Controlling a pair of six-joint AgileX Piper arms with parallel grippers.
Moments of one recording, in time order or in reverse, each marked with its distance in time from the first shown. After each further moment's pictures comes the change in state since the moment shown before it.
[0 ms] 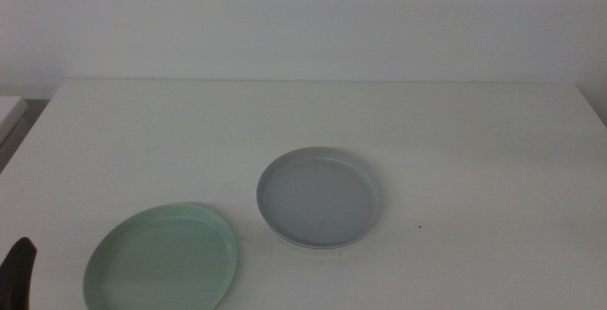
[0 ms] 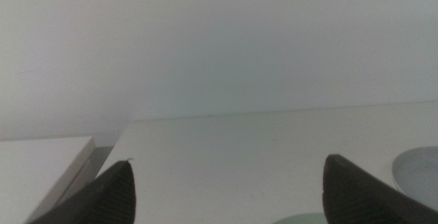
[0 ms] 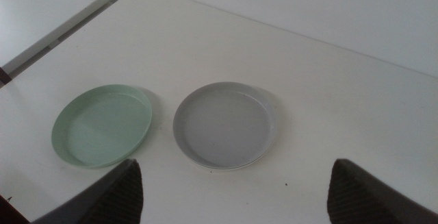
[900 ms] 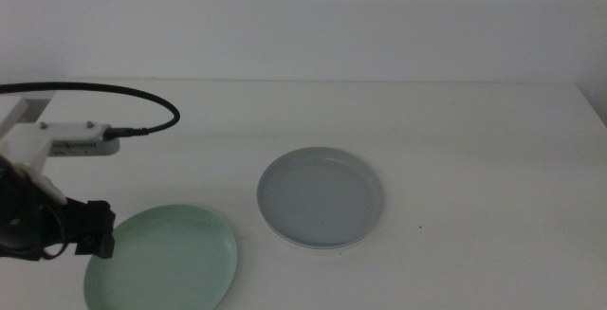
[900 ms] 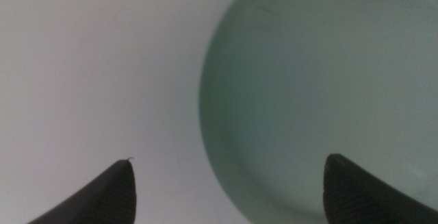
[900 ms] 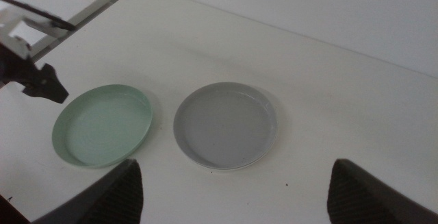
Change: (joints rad) left arm 0.022 1.317 -0.785 -0.135 0.765 0.056; right arm 0.000 0.000 0.000 0.000 0.000 0.000
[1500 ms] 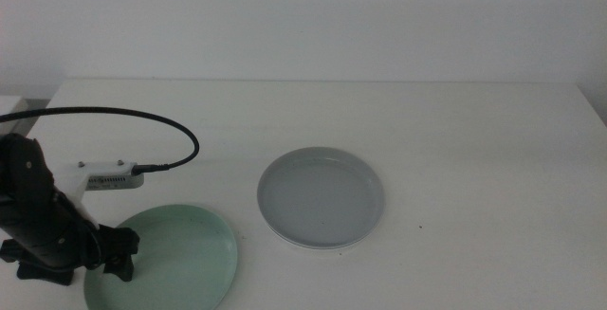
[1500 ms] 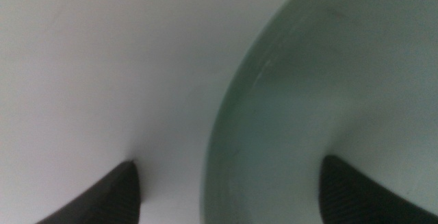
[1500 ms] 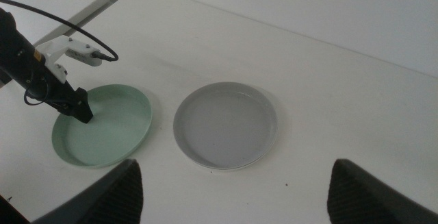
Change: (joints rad) left arm 0.015 0.326 0.026 -0.028 -0.210 0.019; right arm 0.000 0.000 0.000 0.000 0.000 0.000
